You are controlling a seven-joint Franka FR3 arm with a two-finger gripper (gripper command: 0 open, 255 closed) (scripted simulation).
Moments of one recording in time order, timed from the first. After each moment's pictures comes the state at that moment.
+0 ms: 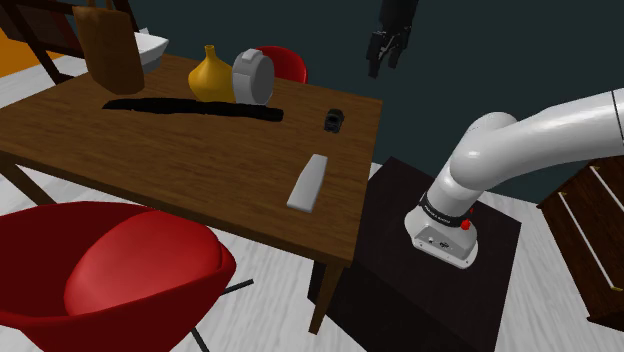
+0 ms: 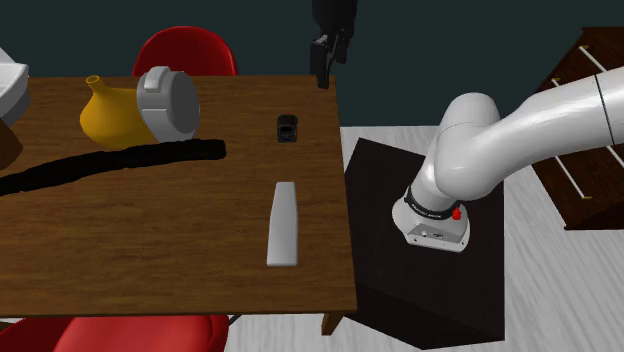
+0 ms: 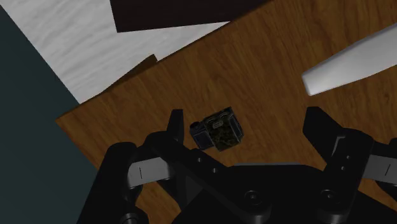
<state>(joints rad) -0.01 -0.79 -0.02 -2.42 -0.03 1.60 0.04</state>
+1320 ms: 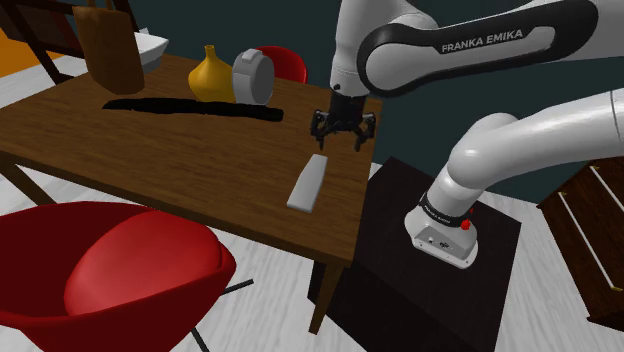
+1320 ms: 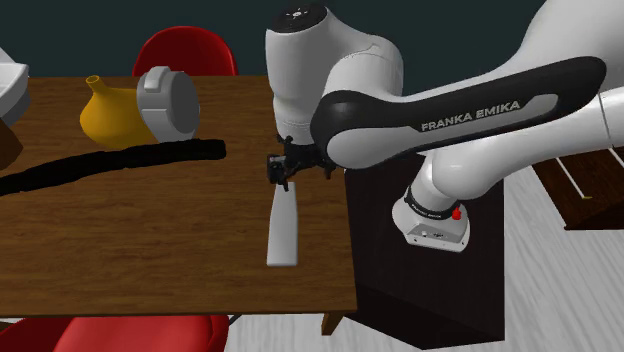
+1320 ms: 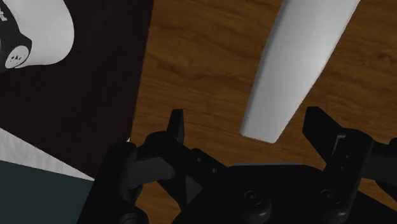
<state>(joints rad) -0.07 -0.77 0.54 -2.71 0.40 1.96 1.04</state>
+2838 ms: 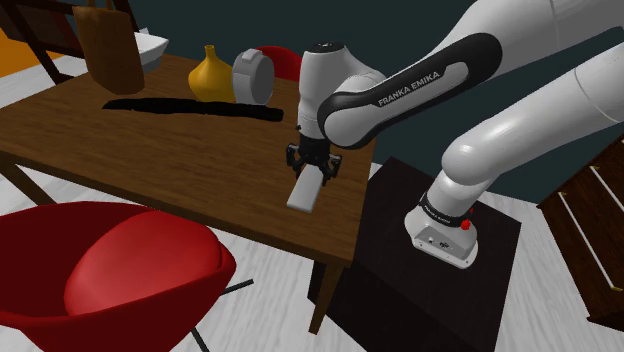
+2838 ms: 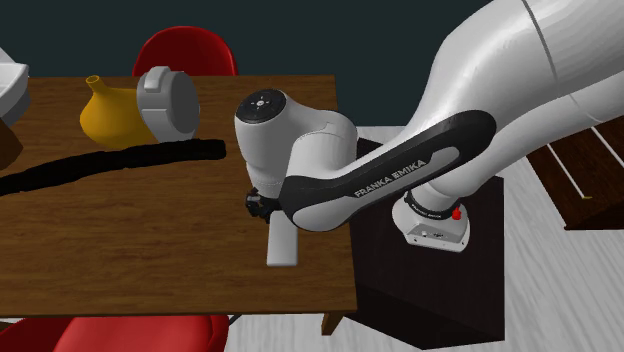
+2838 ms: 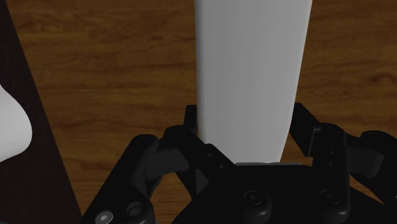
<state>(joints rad) -0.23 -0.45 0.86 -2.68 0.47 2.30 1.43</state>
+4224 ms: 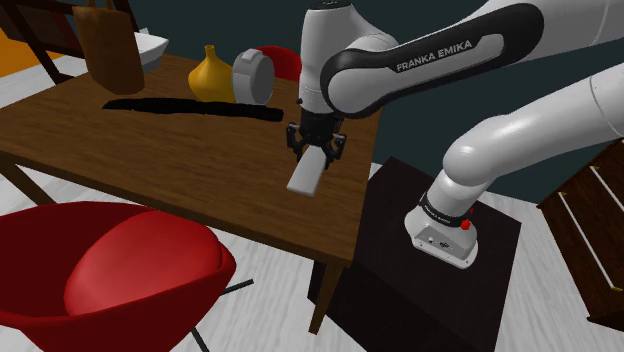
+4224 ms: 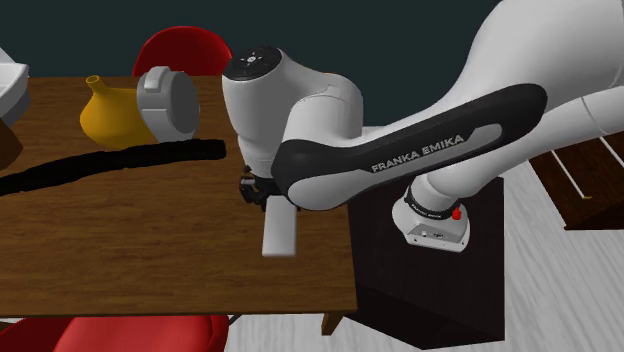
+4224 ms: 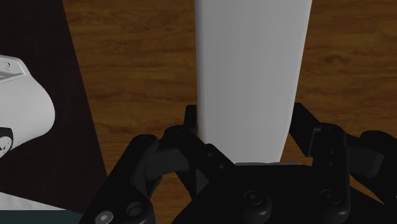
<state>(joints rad) -0.19 -0.58 0.76 -2.60 0.46 2.10 1.41</state>
